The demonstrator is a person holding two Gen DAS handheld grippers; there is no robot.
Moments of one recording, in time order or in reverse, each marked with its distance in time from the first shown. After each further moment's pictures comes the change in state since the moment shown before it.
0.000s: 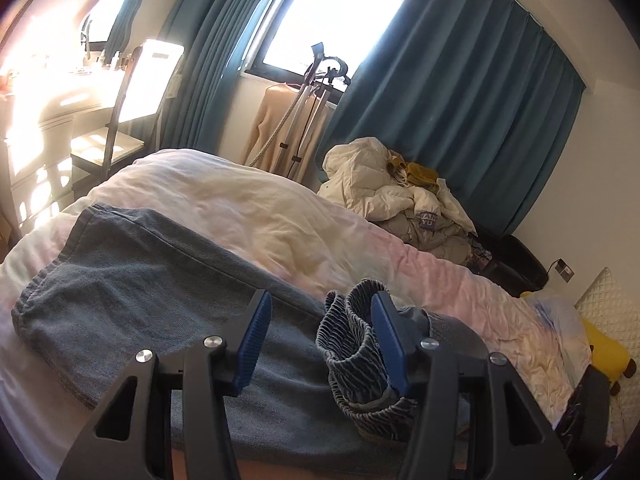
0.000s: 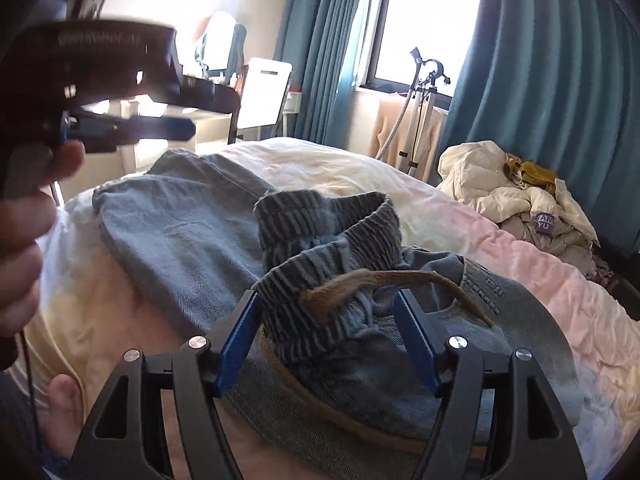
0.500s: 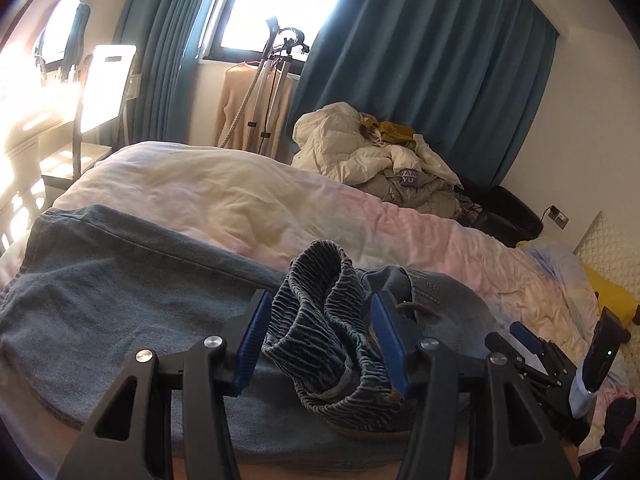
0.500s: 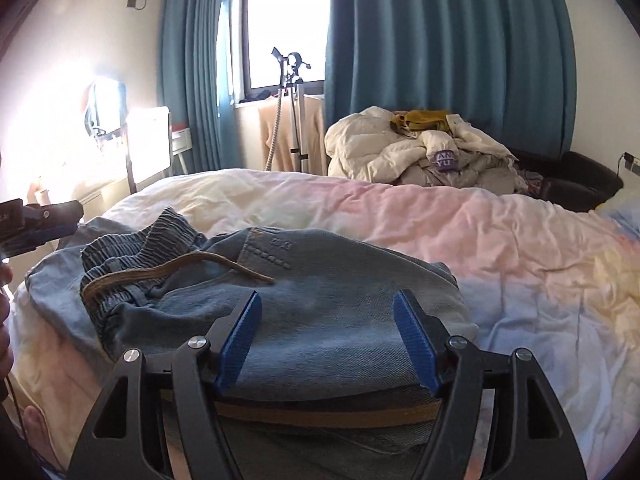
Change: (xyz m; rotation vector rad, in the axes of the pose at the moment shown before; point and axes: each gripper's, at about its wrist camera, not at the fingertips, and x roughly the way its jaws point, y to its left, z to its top) left arm 0.034 -0.044 -0.024 0.150 0.100 -0.026; right arm -0.026 -0.141 -0.044 0.364 0.004 -0.246
